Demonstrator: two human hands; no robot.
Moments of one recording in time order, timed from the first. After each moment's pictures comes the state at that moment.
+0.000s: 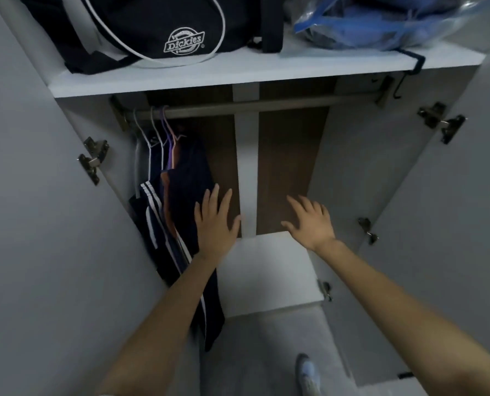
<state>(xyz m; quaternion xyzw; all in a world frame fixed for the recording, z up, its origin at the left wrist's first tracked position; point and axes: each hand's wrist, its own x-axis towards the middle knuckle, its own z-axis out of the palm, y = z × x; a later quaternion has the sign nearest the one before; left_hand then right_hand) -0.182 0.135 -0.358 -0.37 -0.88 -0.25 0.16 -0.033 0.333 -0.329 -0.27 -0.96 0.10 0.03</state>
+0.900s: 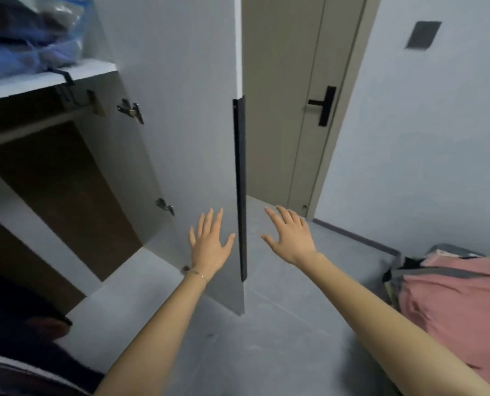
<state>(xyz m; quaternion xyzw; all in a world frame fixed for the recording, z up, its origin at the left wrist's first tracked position) 0.233 0.247 -0.350 -0.67 -0.69 -0.24 -0.09 0.452 0.257 -0.305 -0.60 -0.79 0.07 0.10</state>
